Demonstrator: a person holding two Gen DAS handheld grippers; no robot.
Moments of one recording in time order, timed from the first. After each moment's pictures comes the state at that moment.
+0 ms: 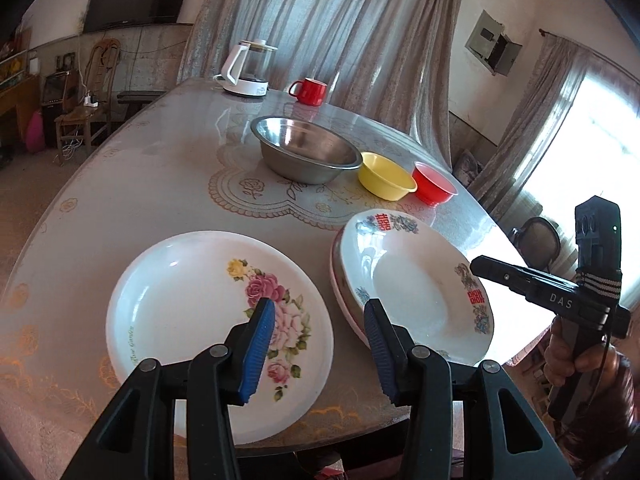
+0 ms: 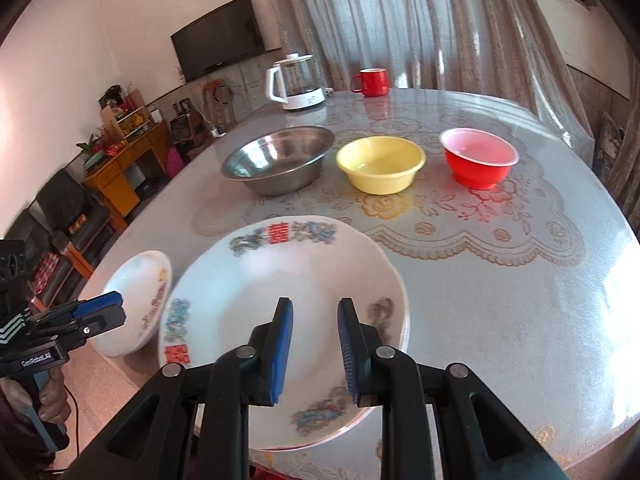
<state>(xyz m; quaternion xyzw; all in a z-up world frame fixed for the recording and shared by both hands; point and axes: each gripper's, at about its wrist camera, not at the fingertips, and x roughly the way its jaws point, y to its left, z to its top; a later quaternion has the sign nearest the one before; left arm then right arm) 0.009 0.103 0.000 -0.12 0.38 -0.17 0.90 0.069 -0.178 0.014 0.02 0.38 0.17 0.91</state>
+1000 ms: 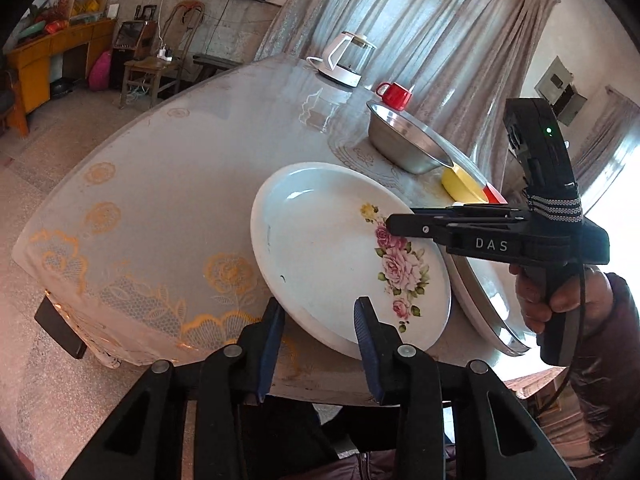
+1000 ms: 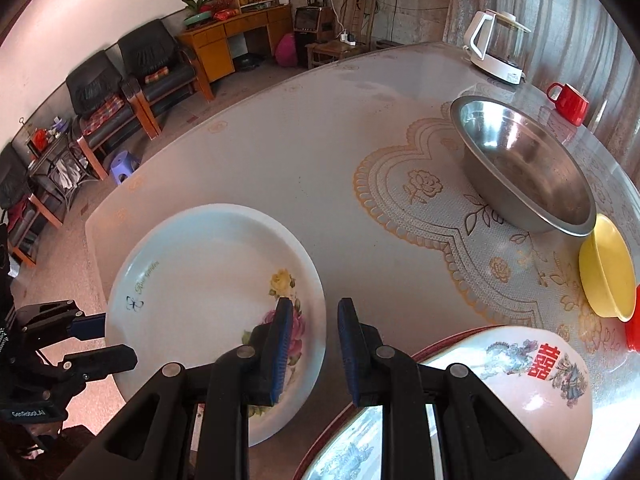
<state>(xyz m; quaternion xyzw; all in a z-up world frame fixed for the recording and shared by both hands) -0.025 0.162 -0.053 -0.20 0.40 -0.07 0.89 0.148 0.029 -0.039 -0.19 0.48 0.33 0.79</state>
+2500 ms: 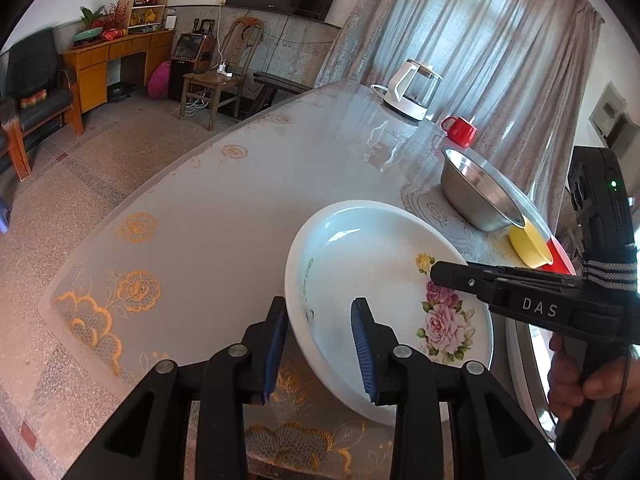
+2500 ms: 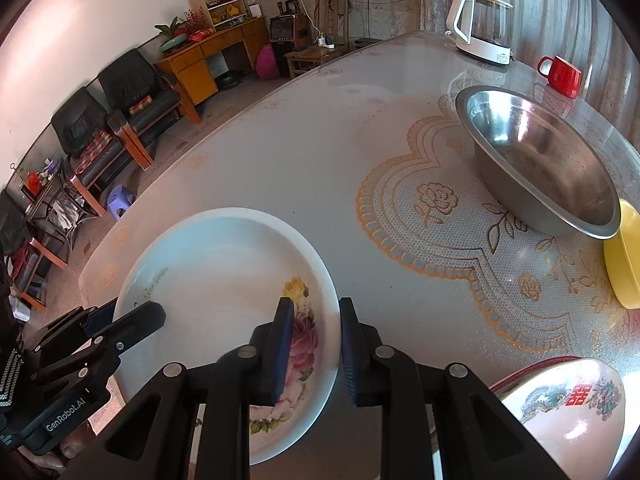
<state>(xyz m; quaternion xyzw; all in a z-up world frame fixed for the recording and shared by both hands) 0.020 0.186 -0.053 -0.20 0.38 0.05 0.90 0.175 0.040 -0.041 -0.12 0.48 0.31 0.81</state>
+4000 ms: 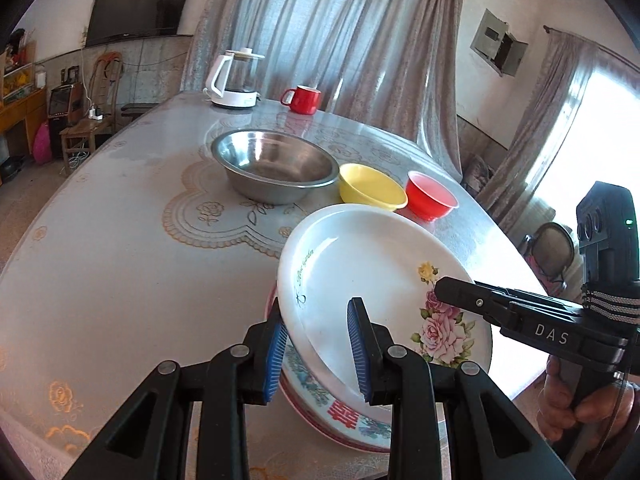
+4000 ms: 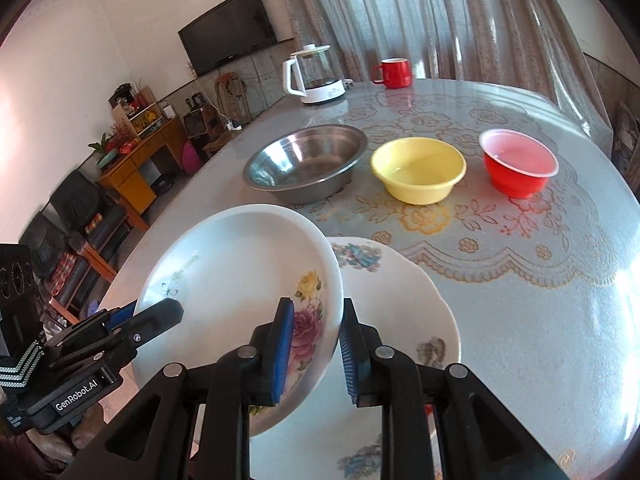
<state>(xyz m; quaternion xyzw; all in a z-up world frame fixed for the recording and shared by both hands) 0.040 0.027 0.009 -0.10 0.37 -0.16 0.91 0.100 -0.165 0.021 0.04 0.41 0.17 0.90</state>
